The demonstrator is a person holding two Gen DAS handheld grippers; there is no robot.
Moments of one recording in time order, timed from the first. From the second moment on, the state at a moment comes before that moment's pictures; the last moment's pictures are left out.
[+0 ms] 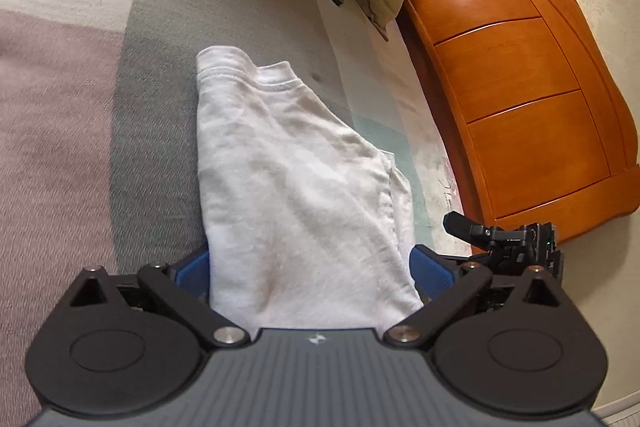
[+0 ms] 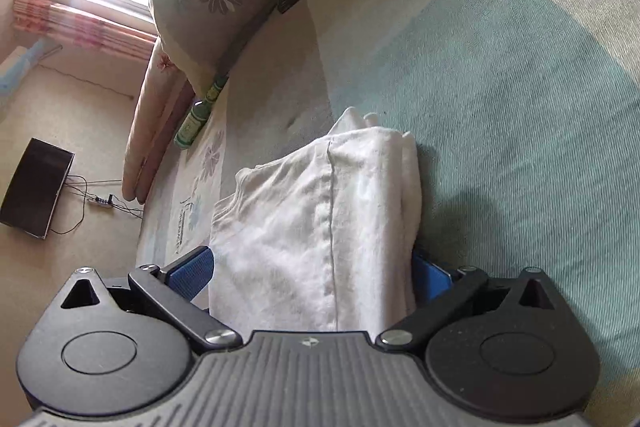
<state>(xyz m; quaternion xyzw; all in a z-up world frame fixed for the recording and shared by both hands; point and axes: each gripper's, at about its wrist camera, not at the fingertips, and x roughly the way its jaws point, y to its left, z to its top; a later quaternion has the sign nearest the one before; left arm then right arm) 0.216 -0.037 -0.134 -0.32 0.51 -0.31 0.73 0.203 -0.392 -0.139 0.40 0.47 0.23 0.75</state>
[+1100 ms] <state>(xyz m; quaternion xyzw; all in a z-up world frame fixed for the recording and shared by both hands) 0.245 -0.070 -0.132 -0.28 0.58 -0.36 0.67 0.198 -0.383 -0.141 0.36 0.48 0.29 0.75</state>
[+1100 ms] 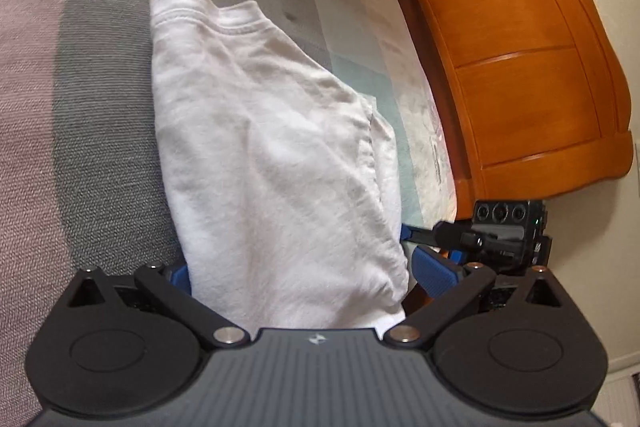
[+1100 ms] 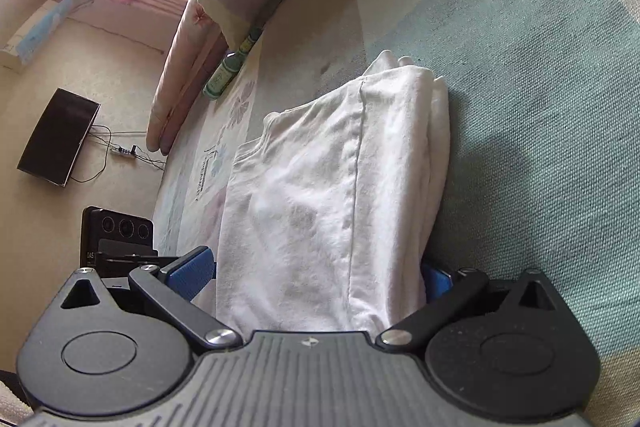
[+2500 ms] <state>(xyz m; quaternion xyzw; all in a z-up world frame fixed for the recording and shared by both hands) 0.234 -0.075 -0.117 -0.17 0.59 -0.29 0.74 0.180 -0.374 -0.146 0.30 0.48 0.21 0.80</state>
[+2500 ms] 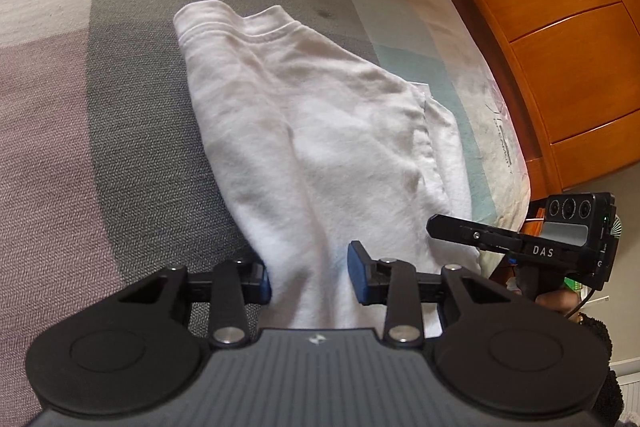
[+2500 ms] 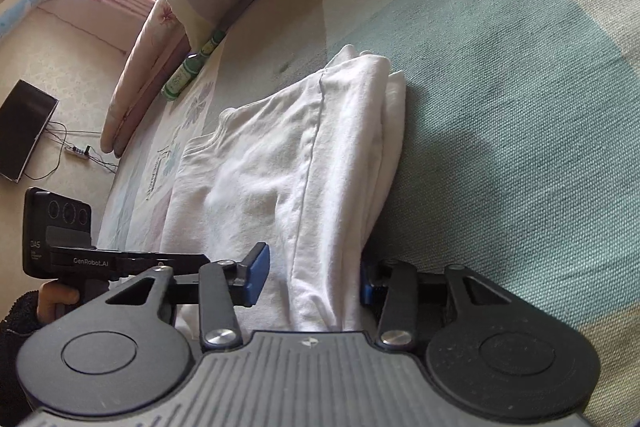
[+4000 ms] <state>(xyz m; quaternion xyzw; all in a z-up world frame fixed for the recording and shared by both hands) 0.254 -0.240 -0.062 -0.16 0.51 -0.40 0.75 0.168 -0.479 -0.034 0.09 0.37 0.06 0.92</state>
